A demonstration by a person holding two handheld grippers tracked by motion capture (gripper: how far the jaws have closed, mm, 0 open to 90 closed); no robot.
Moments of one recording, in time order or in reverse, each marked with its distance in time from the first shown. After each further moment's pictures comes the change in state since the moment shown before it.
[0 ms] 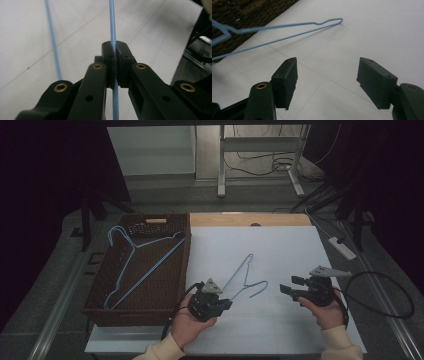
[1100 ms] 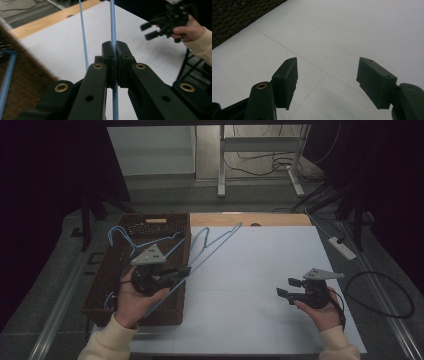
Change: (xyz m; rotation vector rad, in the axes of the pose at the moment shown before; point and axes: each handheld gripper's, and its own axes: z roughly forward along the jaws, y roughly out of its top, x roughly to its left) left arm 0.051 0.020 -0.148 -0.221 0.088 0.052; right arm 0.007 -0.004 0.008 0.033 -0.009 -0.069
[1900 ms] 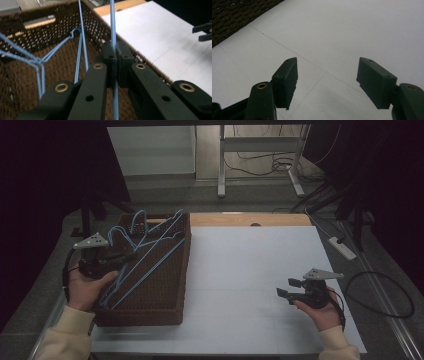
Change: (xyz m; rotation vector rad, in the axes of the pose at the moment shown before) left arm 0.110 -0.046 -0.063 0.007 0.170 -0.153; right arm -0.001 -0.001 0.001 0.006 -0.005 0.002
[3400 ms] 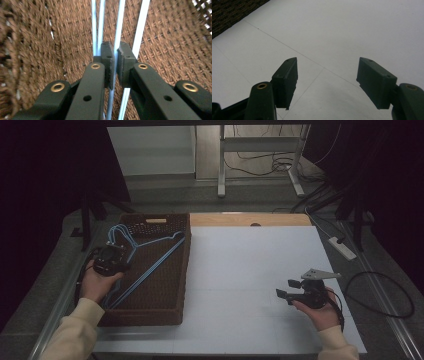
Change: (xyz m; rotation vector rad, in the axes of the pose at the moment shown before) left arm 0.060 -0.035 0.078 0.417 0.326 -0.152; right arm 0.000 -0.002 0.005 0.034 -0.017 0.007
